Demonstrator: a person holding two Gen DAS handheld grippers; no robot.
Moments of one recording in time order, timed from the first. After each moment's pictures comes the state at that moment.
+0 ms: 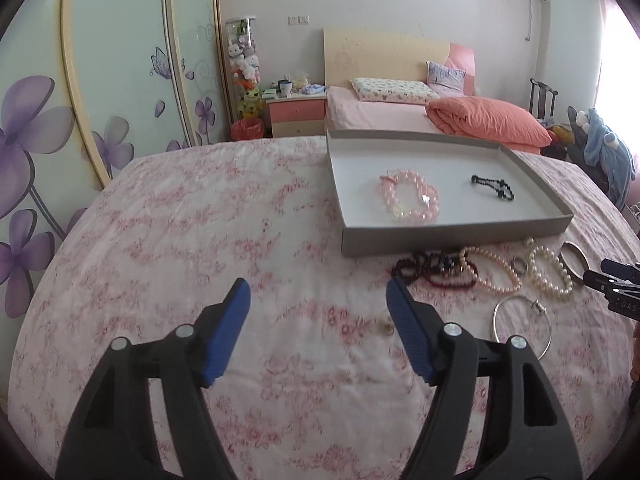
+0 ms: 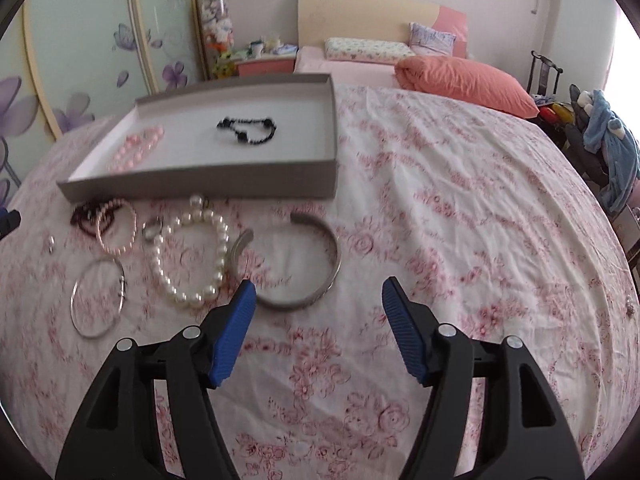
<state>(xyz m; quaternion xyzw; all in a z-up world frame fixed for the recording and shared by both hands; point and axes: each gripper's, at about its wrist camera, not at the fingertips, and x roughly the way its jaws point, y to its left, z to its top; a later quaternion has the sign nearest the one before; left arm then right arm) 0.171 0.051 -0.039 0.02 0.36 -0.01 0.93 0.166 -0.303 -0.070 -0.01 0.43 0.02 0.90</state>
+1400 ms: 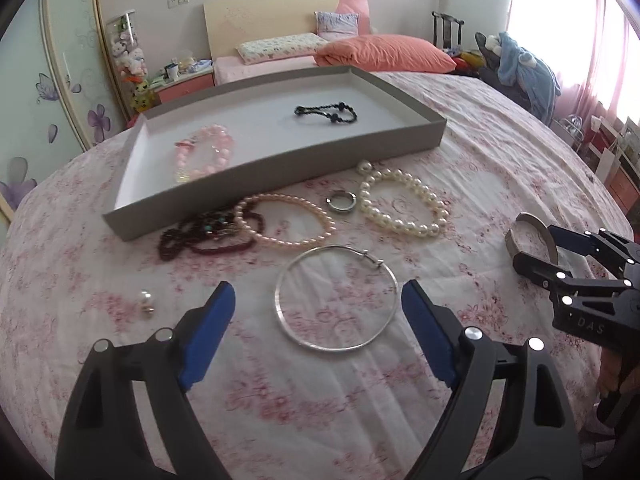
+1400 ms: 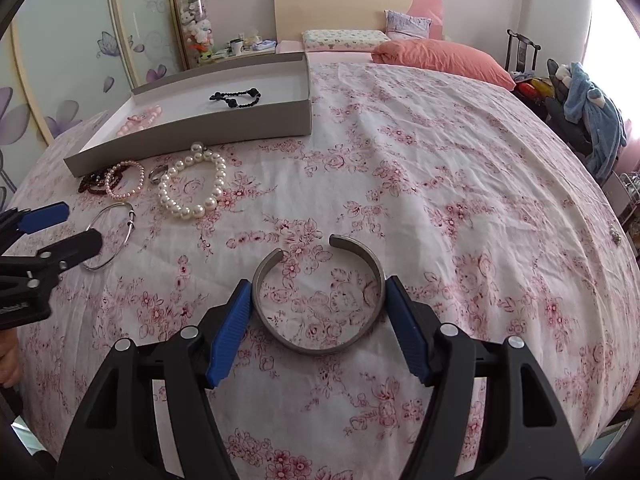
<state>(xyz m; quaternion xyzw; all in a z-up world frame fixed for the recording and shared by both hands) 0.173 -0.102 -0.073 0.10 0.43 -0.18 0.88 0.105 -0.315 -0.079 0.03 0.43 -0.01 0.90</state>
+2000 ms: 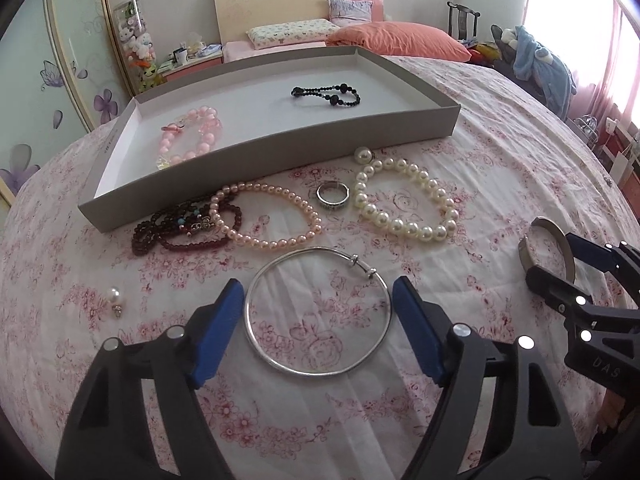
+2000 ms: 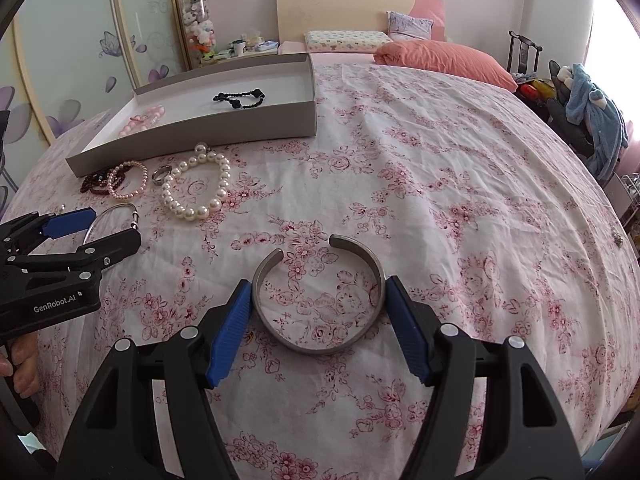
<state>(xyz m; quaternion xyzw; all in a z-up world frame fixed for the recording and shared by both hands) 0.183 -0.116 -0.089 0.09 0.45 -0.15 0.88 0.105 -0.313 -0.079 0.02 0.43 -0.01 0.90</state>
